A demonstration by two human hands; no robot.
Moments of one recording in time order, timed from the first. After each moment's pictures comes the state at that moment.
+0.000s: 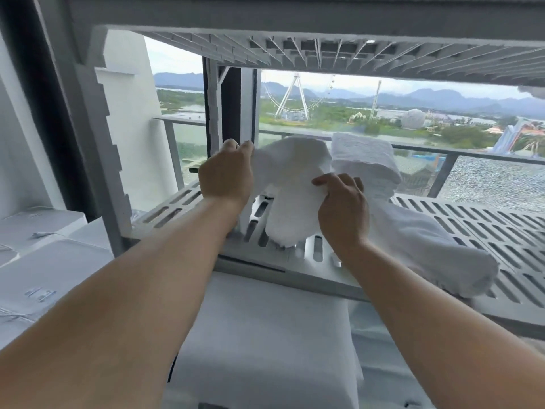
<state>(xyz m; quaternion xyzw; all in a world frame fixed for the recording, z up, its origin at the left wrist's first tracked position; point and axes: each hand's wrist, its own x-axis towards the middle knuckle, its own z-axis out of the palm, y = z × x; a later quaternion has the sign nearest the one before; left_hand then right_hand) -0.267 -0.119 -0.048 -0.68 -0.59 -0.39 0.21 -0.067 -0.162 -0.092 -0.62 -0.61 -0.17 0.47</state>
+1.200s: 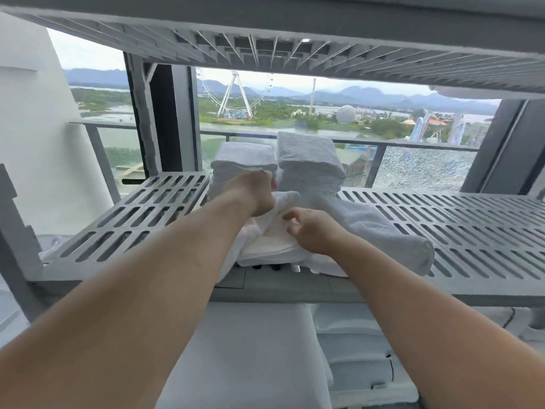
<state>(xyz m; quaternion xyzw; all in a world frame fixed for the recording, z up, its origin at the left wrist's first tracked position) -0.160 -0.081 -0.045 -0.85 -0.48 -0.19 -0.02 -0.015 -0.167 -0.092 -0.74 -0.65 0.08 0.17</state>
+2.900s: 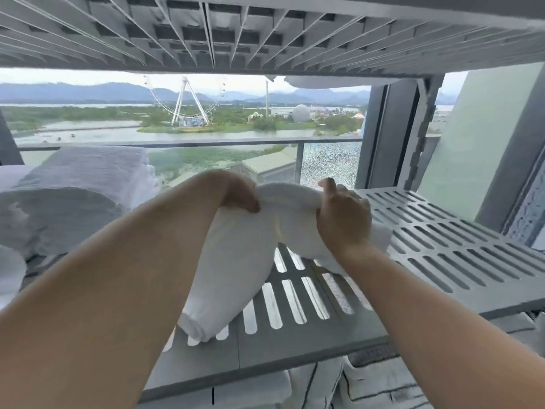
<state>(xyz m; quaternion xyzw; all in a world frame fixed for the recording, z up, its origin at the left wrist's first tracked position) 0.318 -0.141 -0.005 -0.88 -0.43 0.01 -0.21 0.487 -0.256 -0.096 -0.80 -0.46 -0.32 0.23</state>
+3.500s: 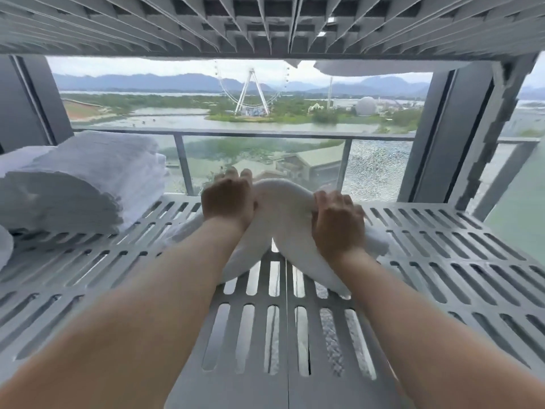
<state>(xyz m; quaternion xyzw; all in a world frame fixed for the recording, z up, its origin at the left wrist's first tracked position) 0.390 -0.114 -0.079 -0.77 -0.56 -0.25 0.19 0.582 -0.177 -0.129 -0.74 -0.57 -0.25 0.26</state>
